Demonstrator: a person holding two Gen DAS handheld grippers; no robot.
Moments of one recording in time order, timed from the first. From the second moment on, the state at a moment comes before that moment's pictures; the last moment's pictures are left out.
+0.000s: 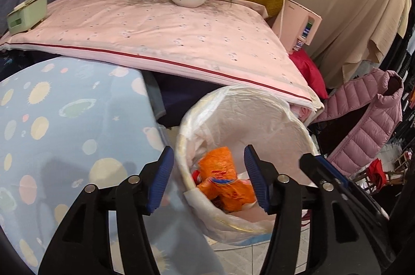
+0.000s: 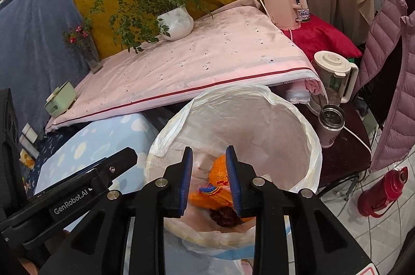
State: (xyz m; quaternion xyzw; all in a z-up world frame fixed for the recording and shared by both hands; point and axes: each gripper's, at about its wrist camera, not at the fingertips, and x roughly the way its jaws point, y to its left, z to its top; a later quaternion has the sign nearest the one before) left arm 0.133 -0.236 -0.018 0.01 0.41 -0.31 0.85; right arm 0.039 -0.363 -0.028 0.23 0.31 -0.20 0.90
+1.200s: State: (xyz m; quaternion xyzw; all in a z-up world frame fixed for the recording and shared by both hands) left arm 0.084 -0.155 -0.043 0.09 0.41 -0.19 0.89; right arm 0.006 -0.292 -0.036 0.08 0.37 -0.22 0.90
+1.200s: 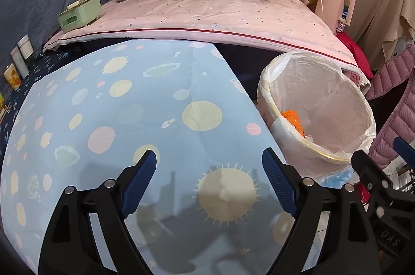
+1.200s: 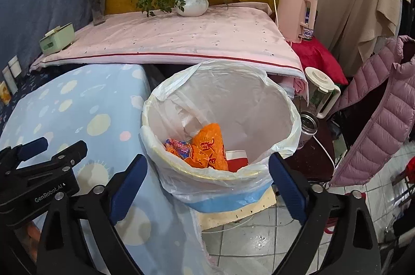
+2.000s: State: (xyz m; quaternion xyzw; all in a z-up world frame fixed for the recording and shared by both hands) left arm 0.072 -0.158 -0.043 0.09 0.40 -0.19 0.89; right arm -0.002 -0.288 -0.044 0.07 0.39 -0.23 0.89
